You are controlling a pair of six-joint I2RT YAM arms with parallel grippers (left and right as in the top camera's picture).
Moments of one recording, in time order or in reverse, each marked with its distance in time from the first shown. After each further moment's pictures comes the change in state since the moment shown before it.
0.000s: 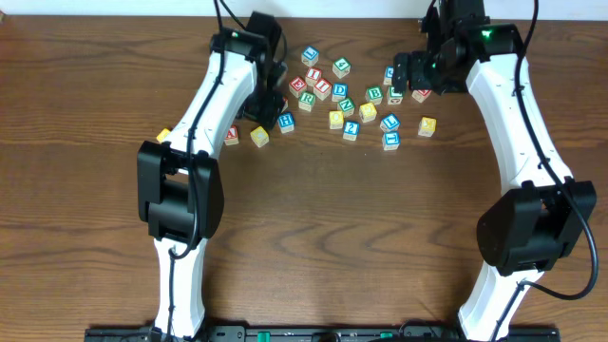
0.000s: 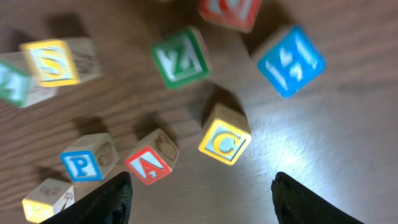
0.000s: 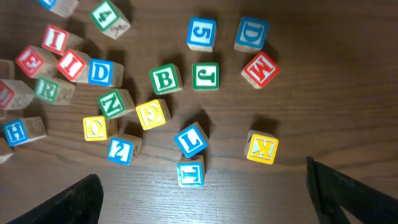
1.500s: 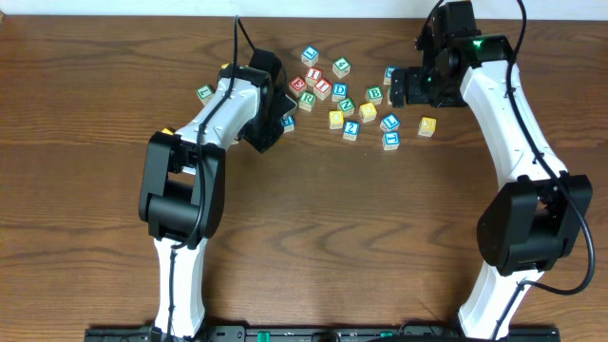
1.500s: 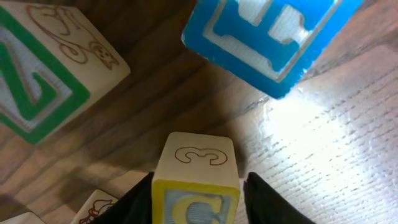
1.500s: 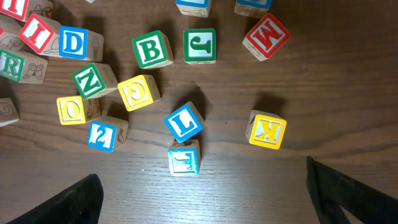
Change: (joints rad) left arm 0.000 0.000 -0.283 0.264 0.057 0.235; right arm 0.001 0.000 -0.097 0.020 0.000 0.001
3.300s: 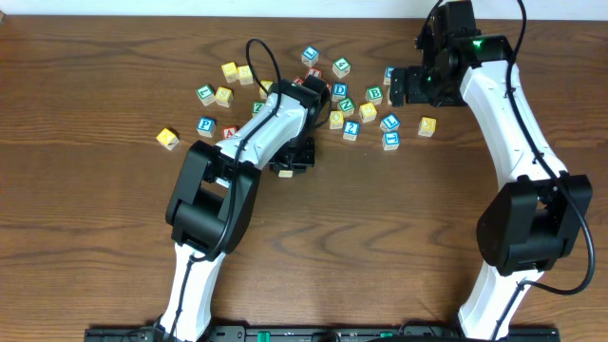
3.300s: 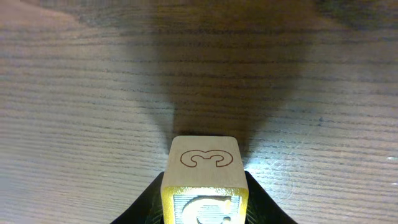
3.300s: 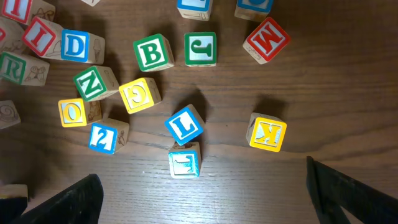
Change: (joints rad) left arm -0.205 0.000 0.000 -0.198 -0.023 -0.906; right arm 0.000 0.000 0.000 0.009 0.000 0.000
